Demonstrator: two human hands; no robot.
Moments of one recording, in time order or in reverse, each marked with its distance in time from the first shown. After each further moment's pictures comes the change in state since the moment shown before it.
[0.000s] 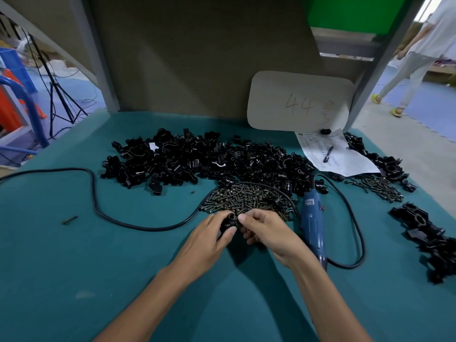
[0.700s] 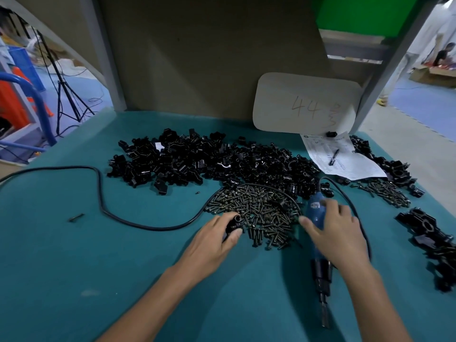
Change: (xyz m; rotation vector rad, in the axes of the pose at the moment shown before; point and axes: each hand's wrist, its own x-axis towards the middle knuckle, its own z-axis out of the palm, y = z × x) left_hand -0.002 0.001 0.001 0.027 -0.026 -0.021; right_hand -0.037 0.002 -0.088 -1.034 0.594 0.064
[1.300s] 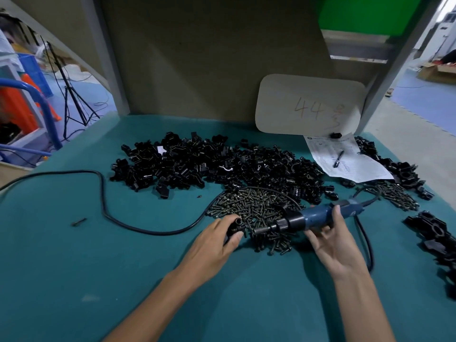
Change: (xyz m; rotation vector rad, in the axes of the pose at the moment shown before) left_hand 0.003 -0.002 0.000 0.028 0.007 -0.012; right_hand 0.017 0.008 0.033 1.896 -0.169 0.508
